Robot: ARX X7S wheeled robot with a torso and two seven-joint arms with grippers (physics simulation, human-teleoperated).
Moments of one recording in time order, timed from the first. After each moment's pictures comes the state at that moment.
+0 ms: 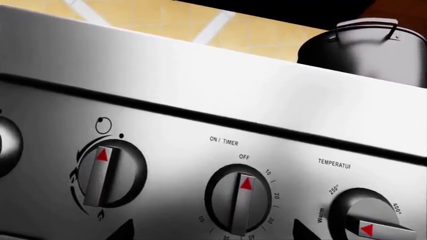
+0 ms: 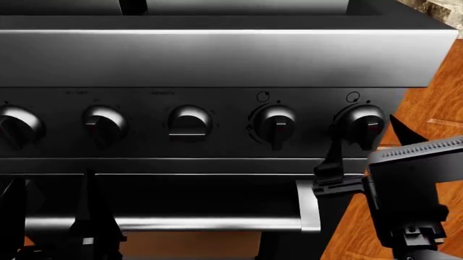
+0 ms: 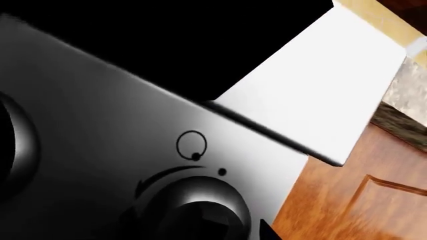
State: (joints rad) left arm 0.18 -0.98 0.54 0.71 -0.38 0.53 -0.98; right arm 0.73 1.04 -0.71 -0.91 0.98 0.73 1.13
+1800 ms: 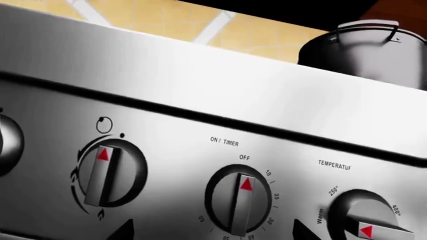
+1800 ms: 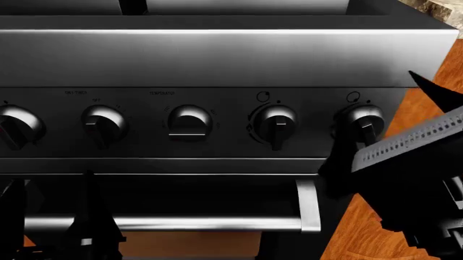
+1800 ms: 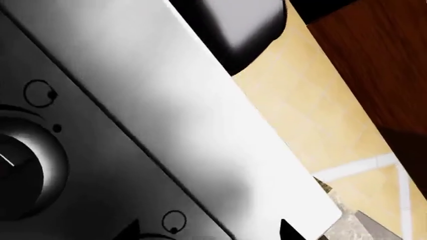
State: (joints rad) left arm 0.19 -0.97 0.53 0.72 -0.38 0.53 -0.97; right arm 1.43 1.04 -0.93 -1.04 1.53 1.17 1.34
